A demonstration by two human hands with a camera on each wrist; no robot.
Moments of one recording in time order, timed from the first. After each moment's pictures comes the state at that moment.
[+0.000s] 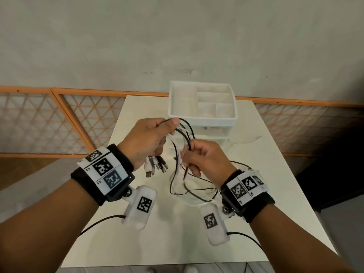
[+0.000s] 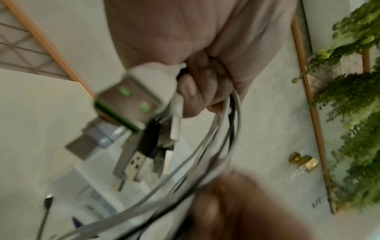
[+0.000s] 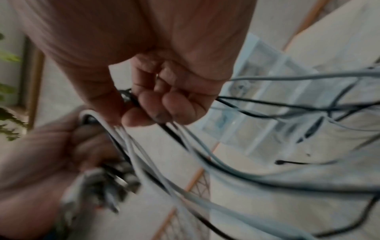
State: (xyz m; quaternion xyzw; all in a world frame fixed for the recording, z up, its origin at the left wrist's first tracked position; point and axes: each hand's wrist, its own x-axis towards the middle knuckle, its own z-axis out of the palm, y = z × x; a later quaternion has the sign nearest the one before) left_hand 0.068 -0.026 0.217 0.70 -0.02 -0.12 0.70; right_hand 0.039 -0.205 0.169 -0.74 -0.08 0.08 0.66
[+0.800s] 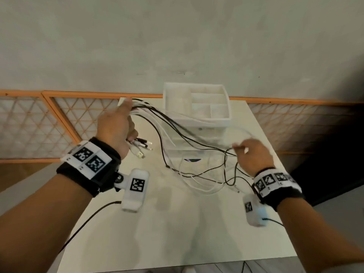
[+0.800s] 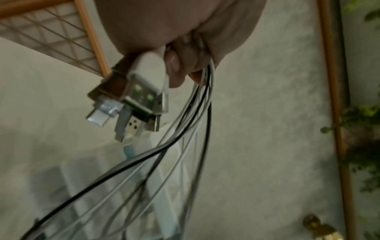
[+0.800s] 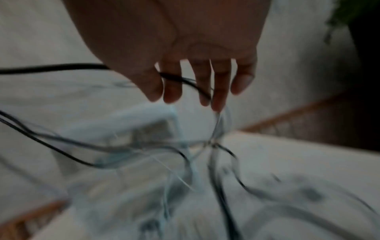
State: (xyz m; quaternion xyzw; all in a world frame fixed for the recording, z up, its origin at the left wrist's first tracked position) left_hand 0.100 -0.002 0.222 0.59 0.17 0.06 0.79; right_hand 0.065 -0.327 0.135 -0.96 0.15 -0.09 0.20
